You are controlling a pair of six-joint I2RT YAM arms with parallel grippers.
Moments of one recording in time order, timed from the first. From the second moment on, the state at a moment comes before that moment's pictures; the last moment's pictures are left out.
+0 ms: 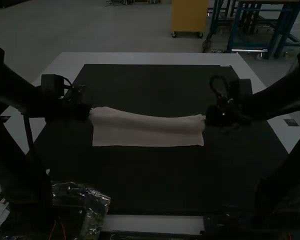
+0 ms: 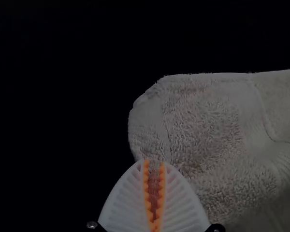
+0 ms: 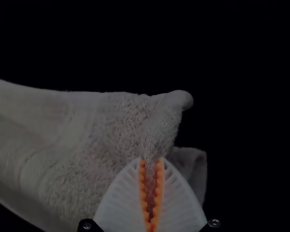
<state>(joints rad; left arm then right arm) 0.12 1.50 0.59 0.21 0.39 0.31 0.15 1.57 0.63 0.16 -0.39 0.11</state>
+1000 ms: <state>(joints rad) 0.12 1.37 0.26 0.42 0.31 0.33 0.15 1.65 0.50 0.29 -0.35 0.09</state>
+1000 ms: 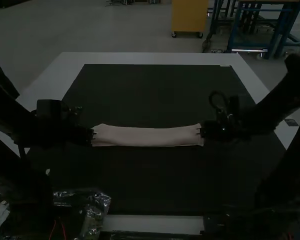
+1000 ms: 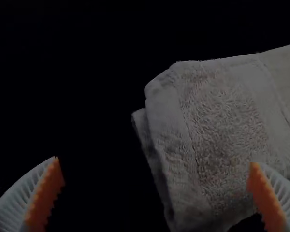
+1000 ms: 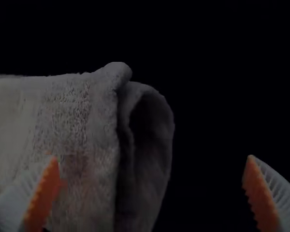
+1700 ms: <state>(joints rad) 0.16 1.37 0.29 0.43 0.39 0.20 0.18 1.68 0.55 0.28 -0.35 0.10</state>
